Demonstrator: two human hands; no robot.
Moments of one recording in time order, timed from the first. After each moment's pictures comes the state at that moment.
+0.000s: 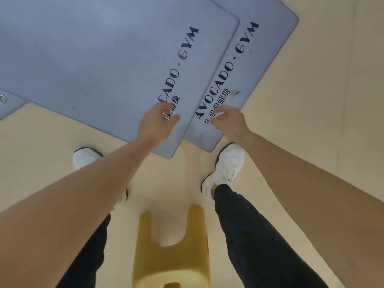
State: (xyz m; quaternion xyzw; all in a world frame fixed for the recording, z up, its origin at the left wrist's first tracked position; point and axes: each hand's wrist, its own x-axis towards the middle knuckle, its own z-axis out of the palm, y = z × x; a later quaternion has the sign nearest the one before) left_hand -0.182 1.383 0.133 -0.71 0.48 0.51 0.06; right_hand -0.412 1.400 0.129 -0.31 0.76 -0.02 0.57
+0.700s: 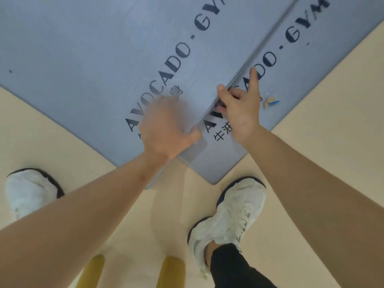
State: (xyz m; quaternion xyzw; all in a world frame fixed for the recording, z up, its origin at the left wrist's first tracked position) left_hand -0.225 1.445 -0.062 -0.74 0.64 0.19 -0.08; right_hand -0.397 1.377 -0.072 -0.23 0.71 -0.33 0.58
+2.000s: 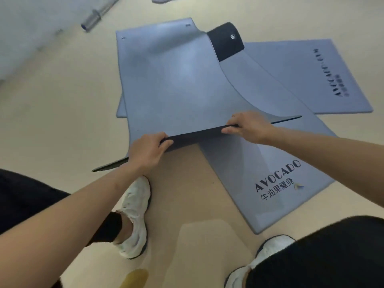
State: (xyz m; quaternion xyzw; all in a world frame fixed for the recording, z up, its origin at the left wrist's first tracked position) left_hand 0.016 1.560 0.197 -0.83 0.53 0.15 -0.08; right_hand -0.235 1.366 0.206 -0.92 0.34 0.05 0.20
